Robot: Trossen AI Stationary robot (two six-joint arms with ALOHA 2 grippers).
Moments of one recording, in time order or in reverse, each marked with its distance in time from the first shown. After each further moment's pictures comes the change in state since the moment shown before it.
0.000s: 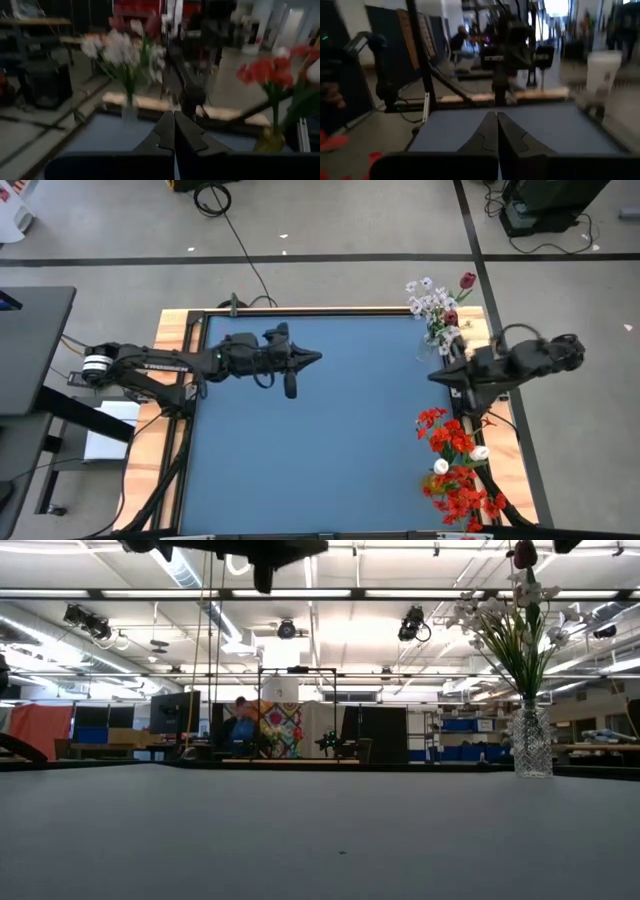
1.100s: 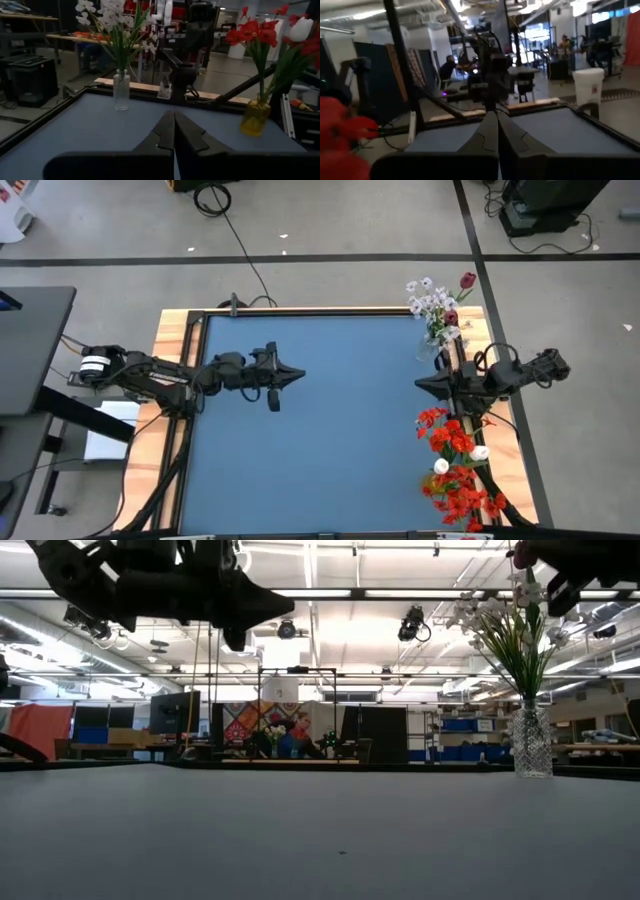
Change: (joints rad) left arm 0.003 -0.027 -0.425 0.434 0.066 -0.027; right arm -0.036 -0.262 -0.461 0.393 0.052 -0.033
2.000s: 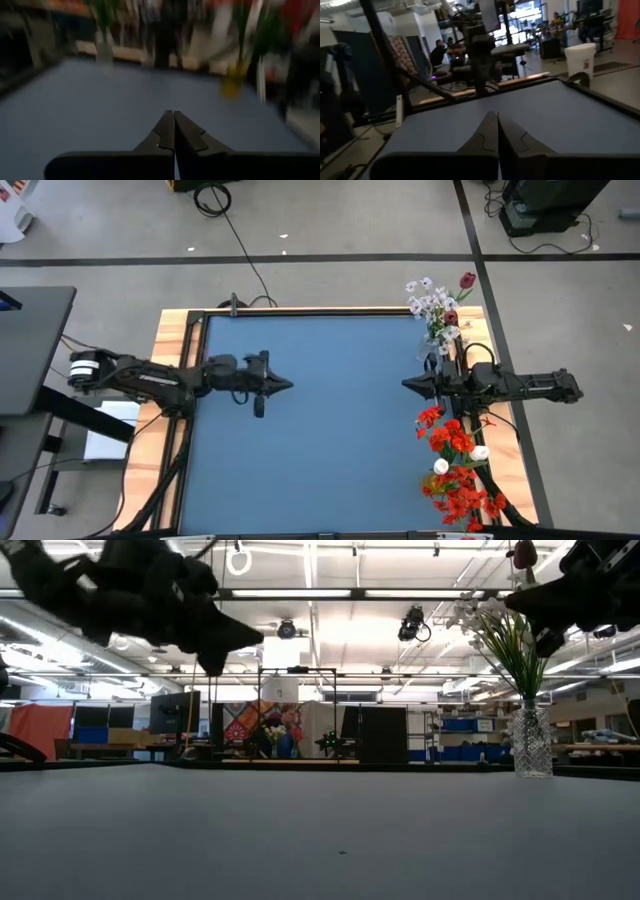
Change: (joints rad) left arm 0.047 -0.107 -0.158 -0.053 0.163 -0.036; right arm -0.296 0.006 -0.133 0.029 -0.253 0.109
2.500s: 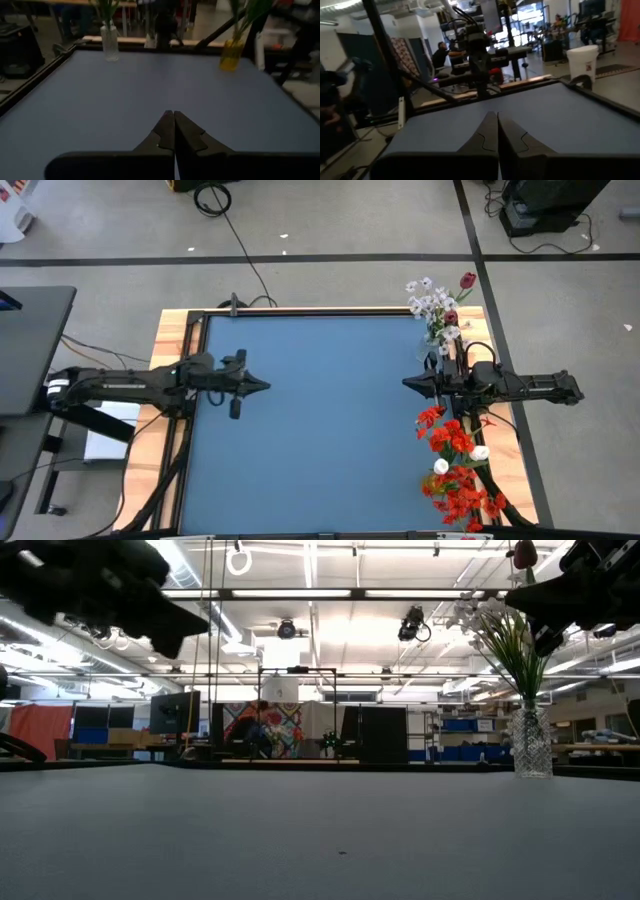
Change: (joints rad) left arm -0.002 -0.475 0.002 -0.615 -0.007 0.138; right arm -0.022 -0.001 0.000 0.021 -0.027 -0.013
